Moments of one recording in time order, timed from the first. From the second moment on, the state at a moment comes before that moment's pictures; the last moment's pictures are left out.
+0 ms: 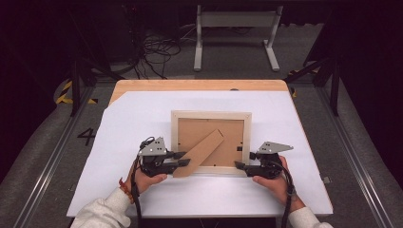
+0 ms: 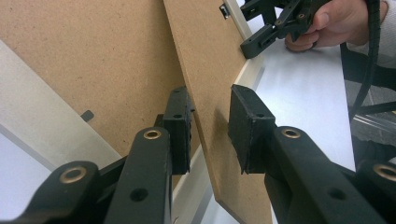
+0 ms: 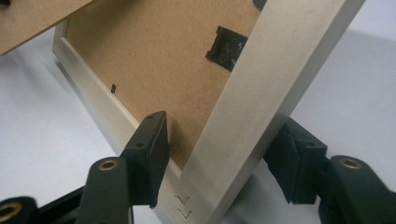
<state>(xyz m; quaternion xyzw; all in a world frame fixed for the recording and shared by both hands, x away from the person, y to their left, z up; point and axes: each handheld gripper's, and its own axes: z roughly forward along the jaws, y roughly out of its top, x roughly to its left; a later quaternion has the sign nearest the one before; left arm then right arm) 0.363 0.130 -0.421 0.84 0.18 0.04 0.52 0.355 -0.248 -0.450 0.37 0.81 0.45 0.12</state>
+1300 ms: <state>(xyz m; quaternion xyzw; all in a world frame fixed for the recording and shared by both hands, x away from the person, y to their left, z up) 0.353 0.109 -0.412 0.85 0.17 0.10 0.50 0.346 -0.234 -0.446 0.35 0.79 0.46 0.20</state>
